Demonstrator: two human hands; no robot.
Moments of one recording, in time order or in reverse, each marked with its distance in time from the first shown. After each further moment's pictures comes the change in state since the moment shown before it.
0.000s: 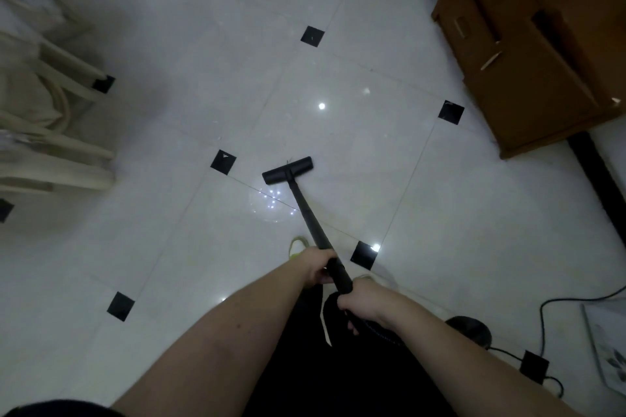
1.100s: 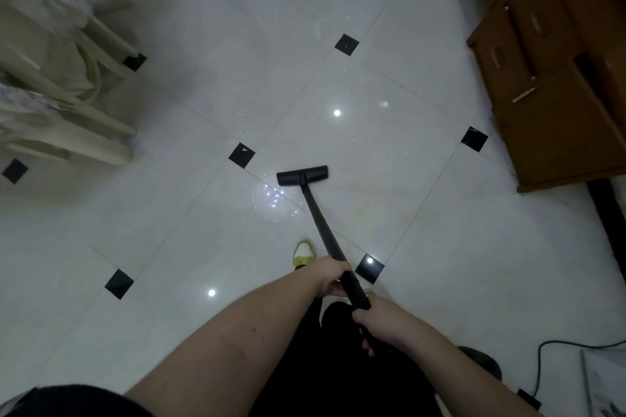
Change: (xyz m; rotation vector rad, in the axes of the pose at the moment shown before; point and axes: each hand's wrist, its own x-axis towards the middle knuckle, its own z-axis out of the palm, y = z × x) left_hand -0.017 -0.001 -0.024 -0.046 -0.062 -0.005; right_hand 0.009 -0.006 0.022 -0.060 0.024 0.020
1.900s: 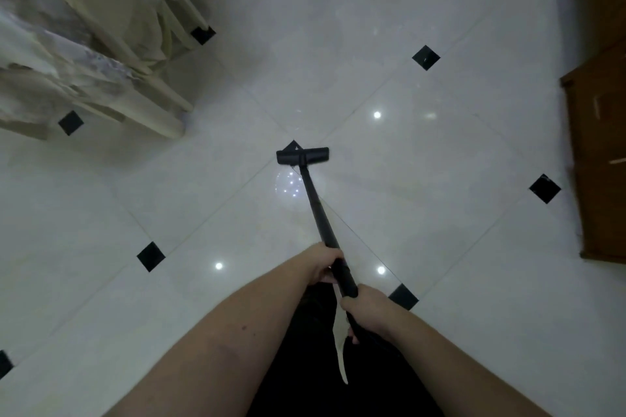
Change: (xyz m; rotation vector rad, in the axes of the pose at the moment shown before) left_hand 0.029 0.060 -0.194 -0.147 0.082 0.050; right_hand 0.051 -0.183 0.085 -0.122 -0.098 0.012
